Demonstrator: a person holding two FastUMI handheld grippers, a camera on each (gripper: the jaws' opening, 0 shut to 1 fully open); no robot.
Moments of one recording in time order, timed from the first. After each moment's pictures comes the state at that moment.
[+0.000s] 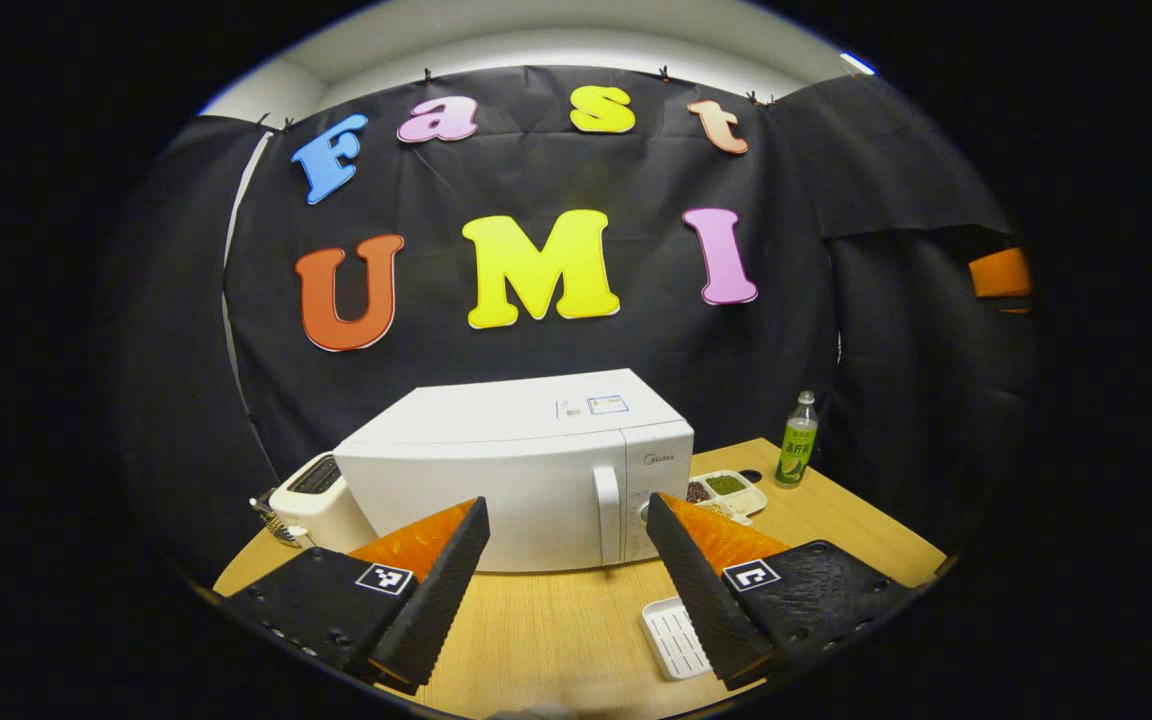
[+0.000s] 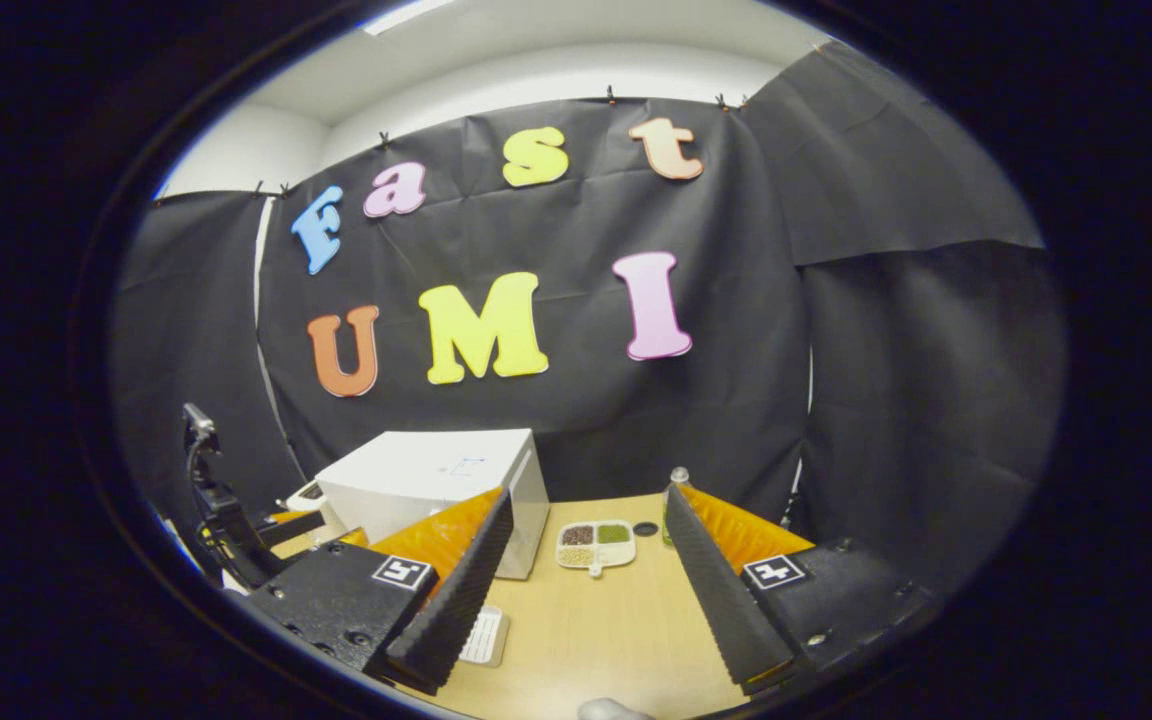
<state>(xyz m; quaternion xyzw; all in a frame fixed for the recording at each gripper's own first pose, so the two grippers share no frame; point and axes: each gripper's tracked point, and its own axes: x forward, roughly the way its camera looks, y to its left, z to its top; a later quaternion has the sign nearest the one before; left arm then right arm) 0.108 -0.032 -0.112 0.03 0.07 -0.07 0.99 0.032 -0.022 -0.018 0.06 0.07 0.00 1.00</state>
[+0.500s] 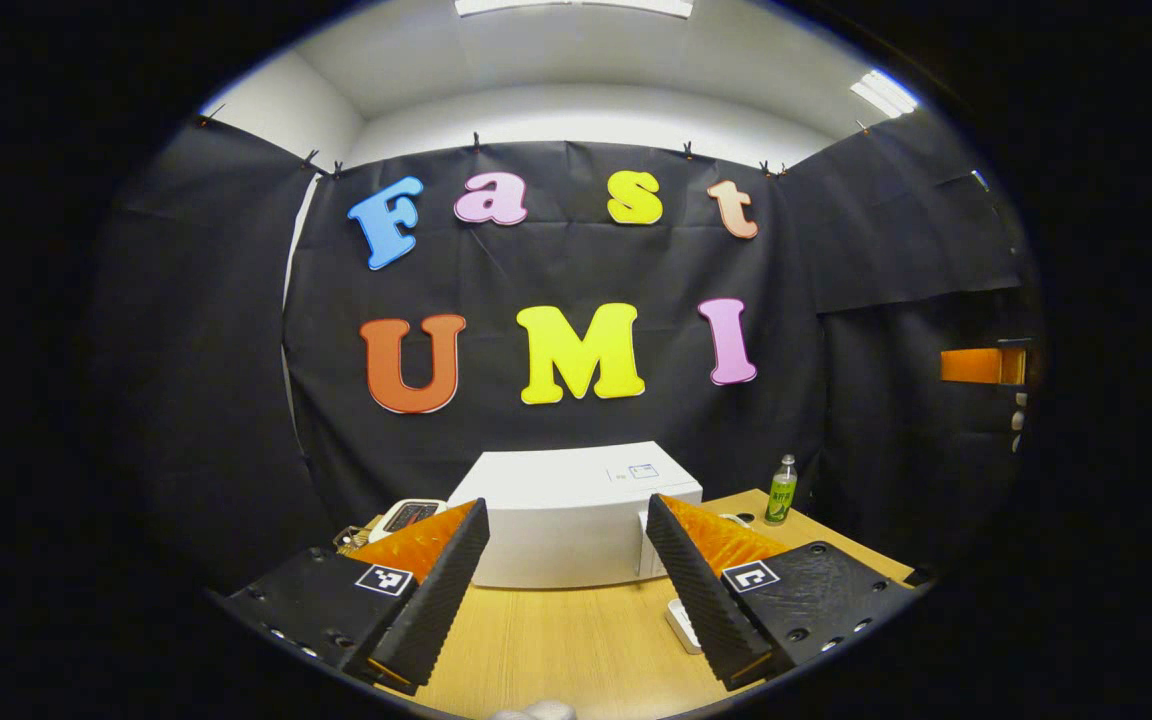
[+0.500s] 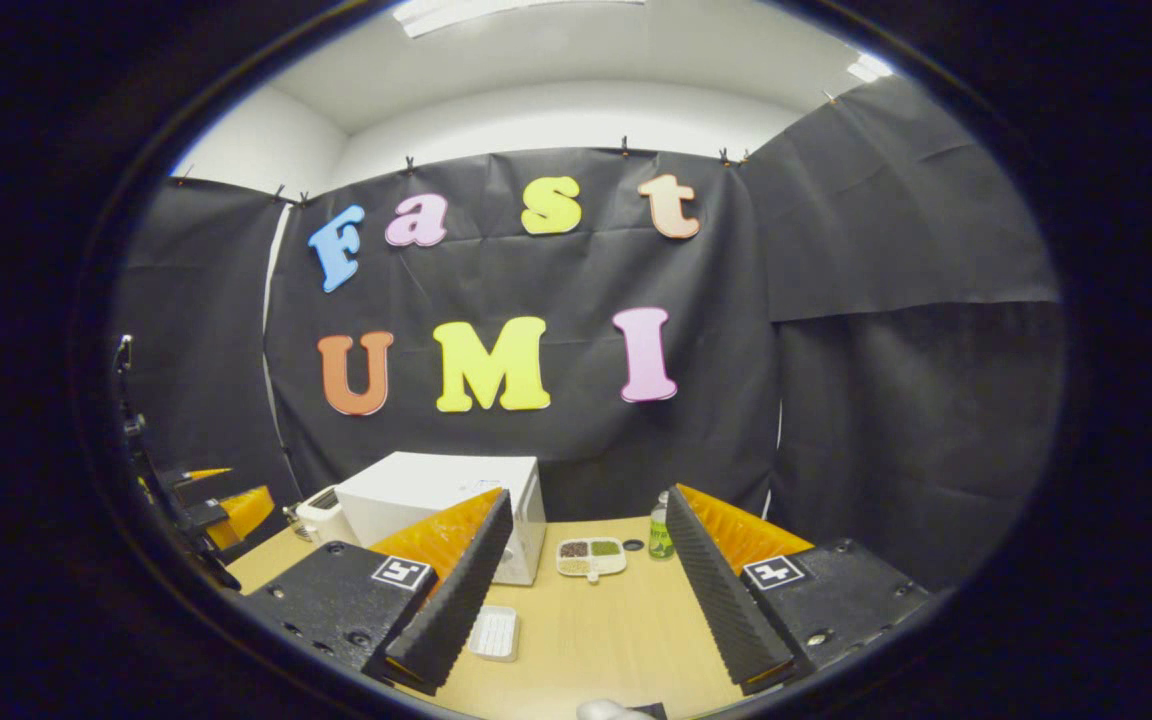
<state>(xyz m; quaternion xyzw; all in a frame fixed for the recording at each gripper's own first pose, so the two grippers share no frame) -0.019 0.064 -0.006 0.01 -0.01 -0.04 1.00 -0.054 0.021 0.024 0.03 0.02 -0.03 1.00</state>
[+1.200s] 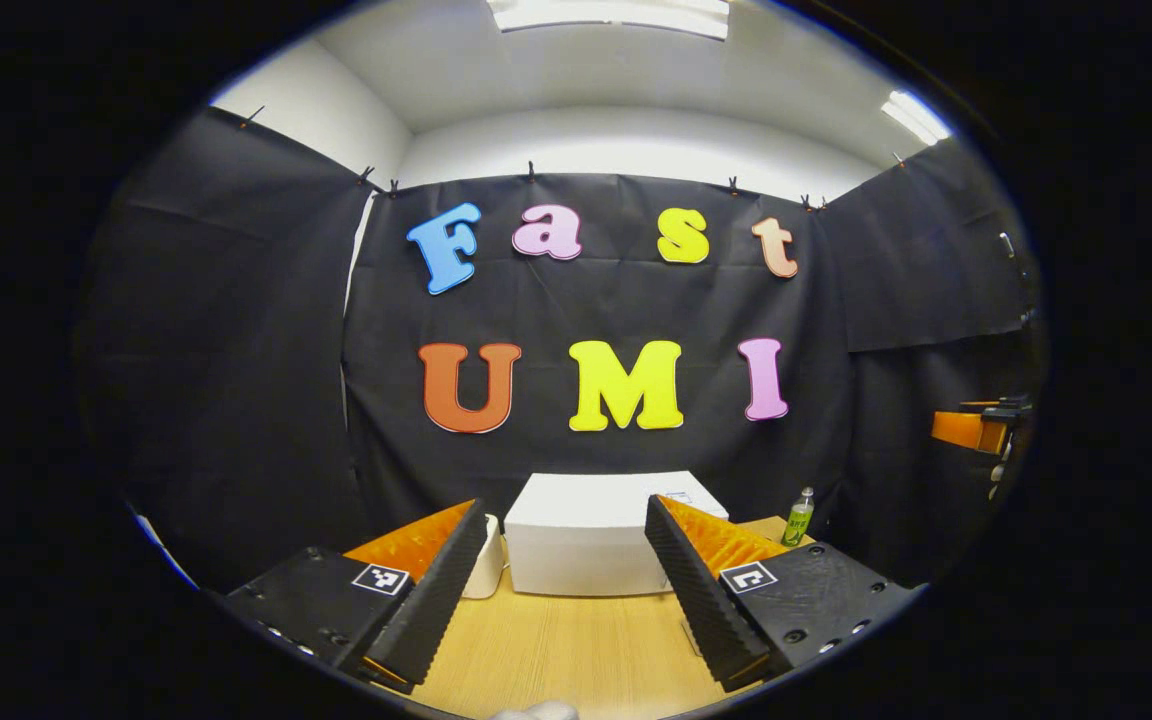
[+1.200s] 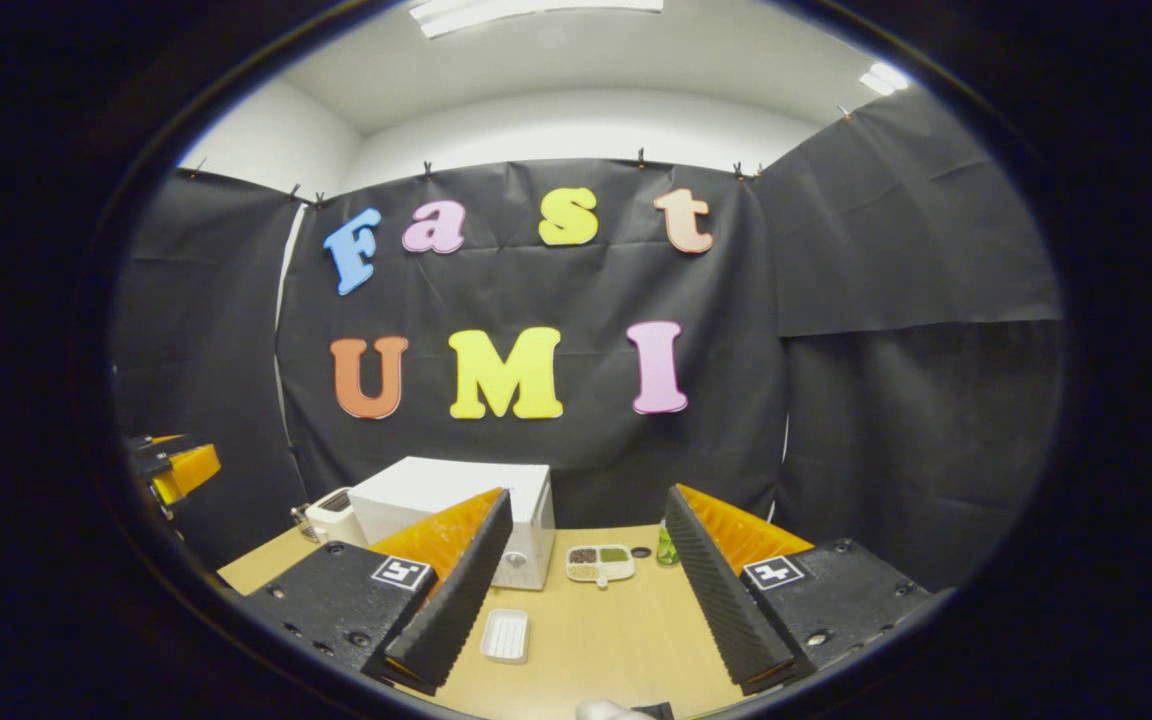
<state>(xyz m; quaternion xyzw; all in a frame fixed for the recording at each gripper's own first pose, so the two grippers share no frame) -0.059 0.099 0.034 -0.01 -0.03 0.00 1.00 -0.060 0.043 0.035 0.02 0.01 -0.02 1.00</state>
